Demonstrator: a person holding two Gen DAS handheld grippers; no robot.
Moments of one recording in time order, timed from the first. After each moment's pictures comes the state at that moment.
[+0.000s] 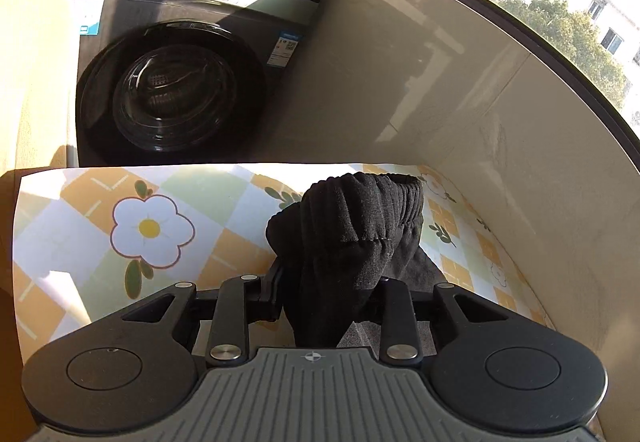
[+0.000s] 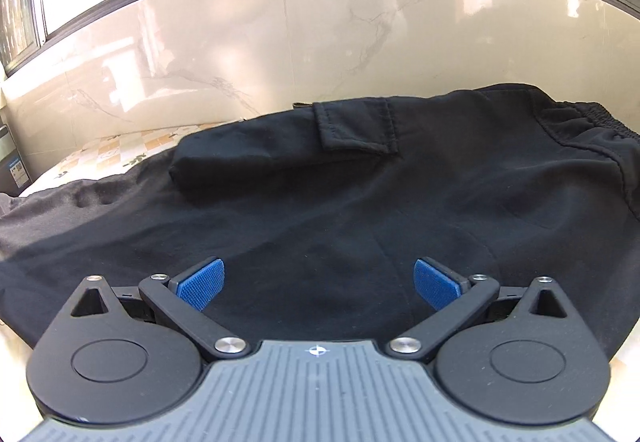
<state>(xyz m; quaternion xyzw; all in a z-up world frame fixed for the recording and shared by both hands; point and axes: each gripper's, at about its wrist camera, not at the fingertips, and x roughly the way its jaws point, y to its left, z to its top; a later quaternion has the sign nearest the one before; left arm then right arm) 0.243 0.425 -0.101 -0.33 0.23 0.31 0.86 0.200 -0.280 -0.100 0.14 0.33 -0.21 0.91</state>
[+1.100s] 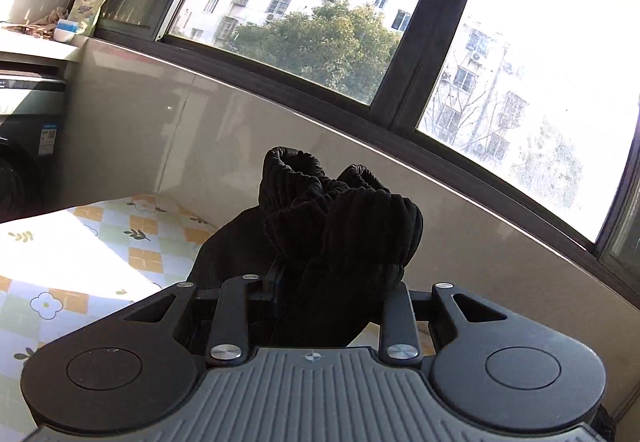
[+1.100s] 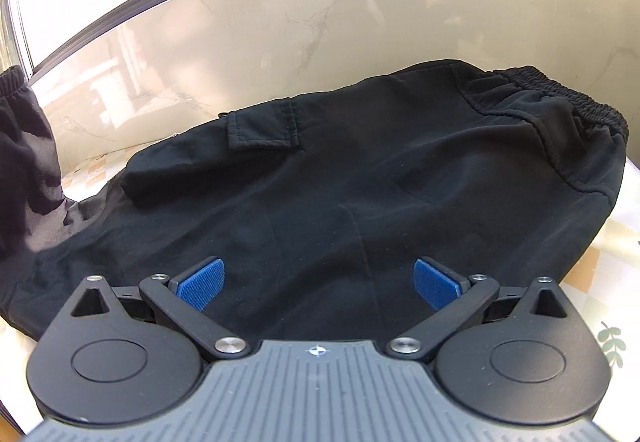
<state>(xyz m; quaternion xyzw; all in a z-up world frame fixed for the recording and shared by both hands) 0.234 0.135 0.012 -0.18 0.12 0.03 0.98 0.111 -0.363 -0.089 0.20 0.30 -0.22 0.91</state>
